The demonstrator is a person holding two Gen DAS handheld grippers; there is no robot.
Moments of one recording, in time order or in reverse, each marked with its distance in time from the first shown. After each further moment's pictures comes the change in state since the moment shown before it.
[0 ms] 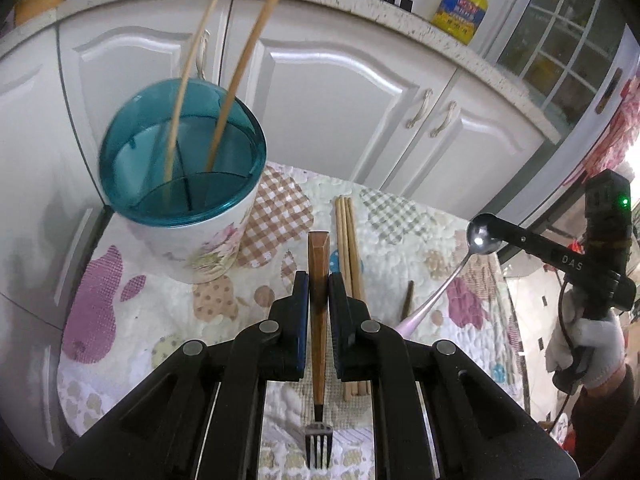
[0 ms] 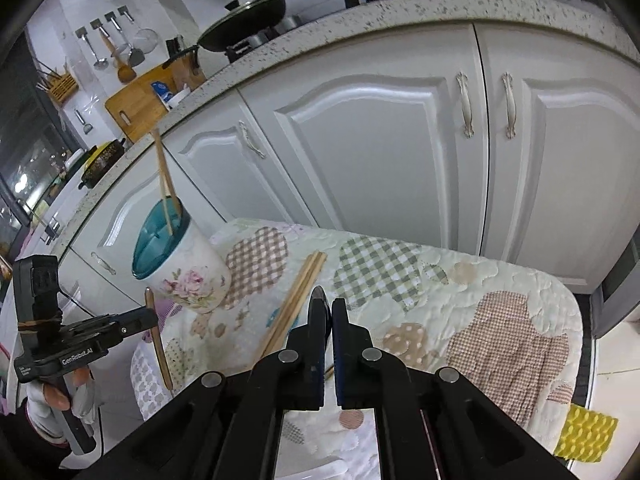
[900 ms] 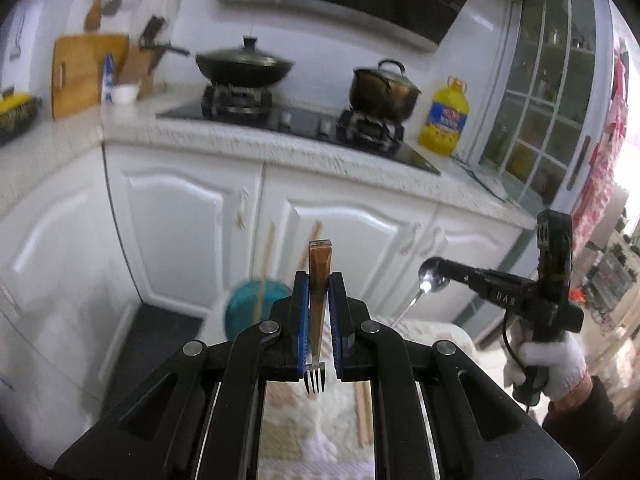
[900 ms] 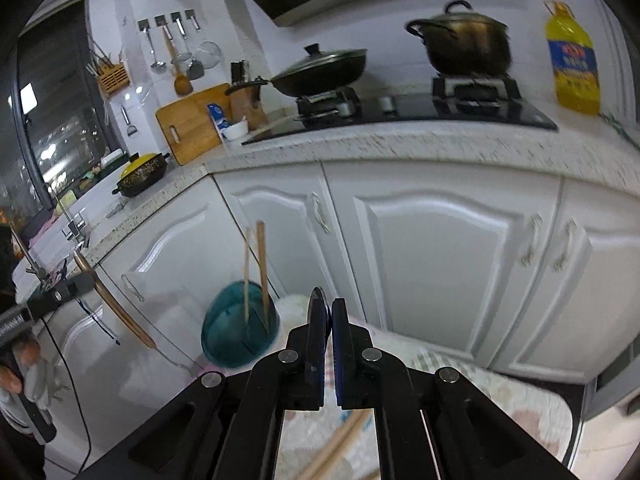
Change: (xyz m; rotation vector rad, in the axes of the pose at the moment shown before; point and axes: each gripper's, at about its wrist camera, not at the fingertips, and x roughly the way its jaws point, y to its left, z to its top) left arm -0.167 0.025 0.082 0.045 -0.352 0.046; right arm -0.016 0.122 0.095 -0.190 -0.149 0.031
